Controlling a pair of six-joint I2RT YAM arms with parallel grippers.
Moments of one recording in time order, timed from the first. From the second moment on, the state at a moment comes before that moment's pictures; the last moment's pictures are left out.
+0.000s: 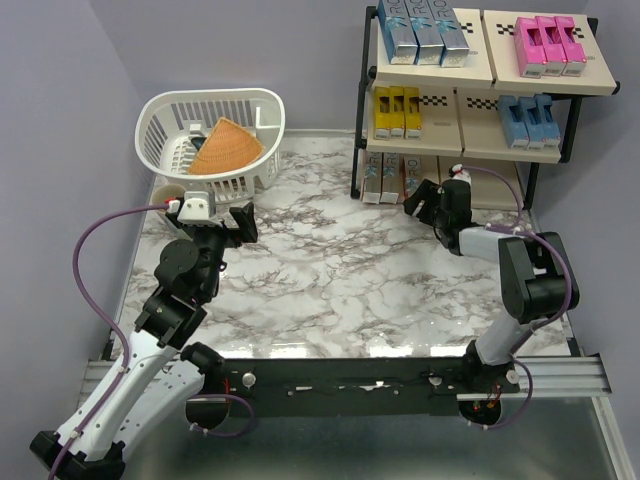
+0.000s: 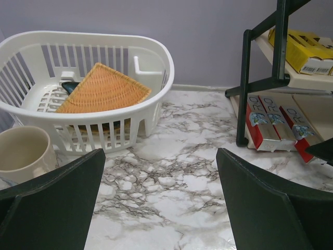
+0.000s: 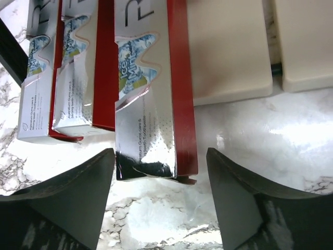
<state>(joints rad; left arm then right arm) -0.53 0.59 0.69 -0.02 -0.42 -0.11 0.15 1.70 0.79 0.42 0.01 0.51</state>
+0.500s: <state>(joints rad) -0.53 0.61 0.69 -0.02 -0.41 -0.11 0.15 1.72 0.90 0.35 0.00 0.45</state>
